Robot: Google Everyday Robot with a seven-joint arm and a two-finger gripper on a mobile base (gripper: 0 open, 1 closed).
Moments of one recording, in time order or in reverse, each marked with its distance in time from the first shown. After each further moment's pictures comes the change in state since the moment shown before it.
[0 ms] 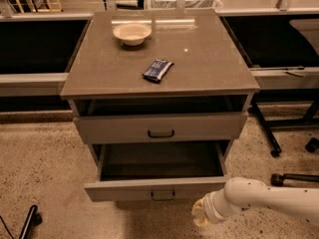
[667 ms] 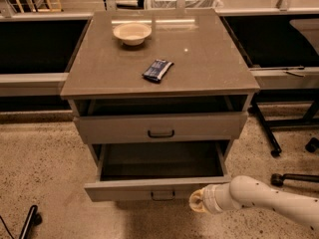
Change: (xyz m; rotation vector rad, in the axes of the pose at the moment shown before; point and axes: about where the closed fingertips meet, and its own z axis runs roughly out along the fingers) arm -0.001 -0.049 -0.004 0.181 -0.098 -0.049
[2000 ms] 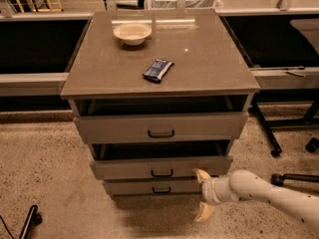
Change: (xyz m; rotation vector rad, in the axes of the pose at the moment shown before) arm 0.019 -0.035 0.020 0.062 -0.041 0.065
